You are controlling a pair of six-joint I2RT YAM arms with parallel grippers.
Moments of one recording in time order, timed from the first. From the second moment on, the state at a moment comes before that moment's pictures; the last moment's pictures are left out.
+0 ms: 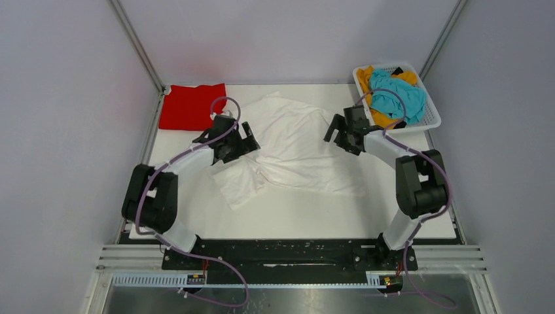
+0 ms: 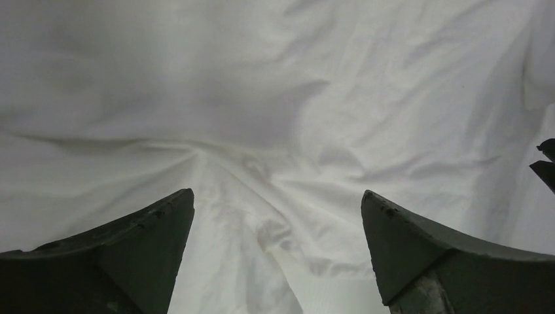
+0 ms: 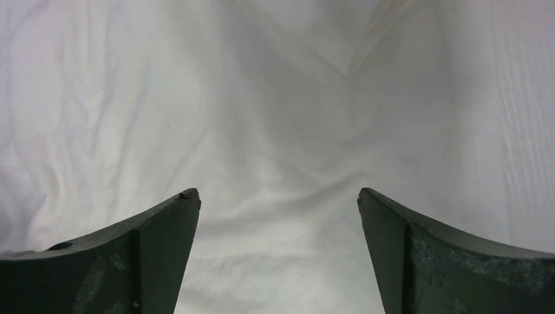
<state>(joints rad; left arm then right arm) -0.32 1.66 1.00 -0.19 0.08 -0.68 0.26 1.80 1.14 -0.28 0.07 0.65</state>
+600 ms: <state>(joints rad) -0.57 1.19 0.58 -0.62 -0.14 -0.80 0.26 1.14 0.70 -0.23 0.15 0.66</state>
